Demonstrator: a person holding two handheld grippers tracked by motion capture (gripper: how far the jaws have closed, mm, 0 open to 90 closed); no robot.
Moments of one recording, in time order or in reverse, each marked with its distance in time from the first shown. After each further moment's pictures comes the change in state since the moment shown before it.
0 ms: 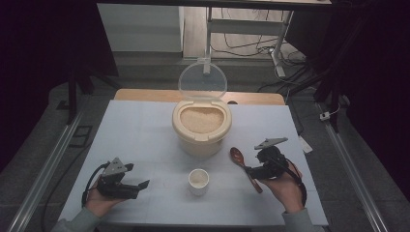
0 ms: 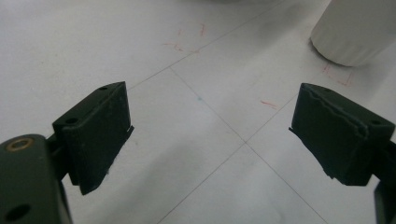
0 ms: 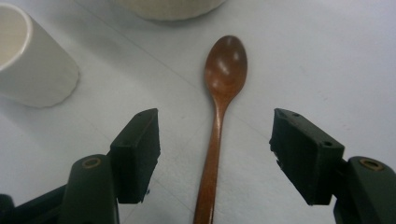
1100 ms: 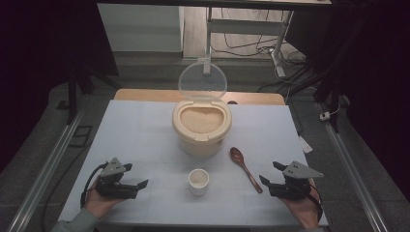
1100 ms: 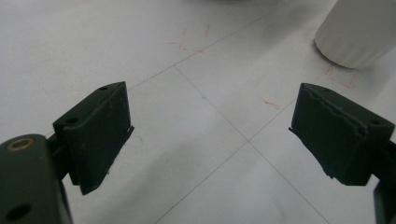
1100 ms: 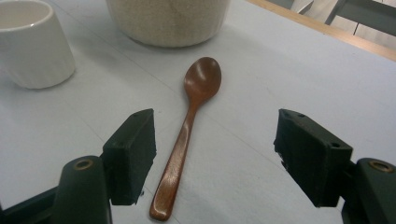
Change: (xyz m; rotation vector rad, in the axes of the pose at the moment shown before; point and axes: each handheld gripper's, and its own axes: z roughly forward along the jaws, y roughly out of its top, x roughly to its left) left arm 0.000 -0.001 -0.002 -0.003 0.014 -0.014; right arm -0.023 -0.088 -0.014 -0.415 -0.023 -0.103
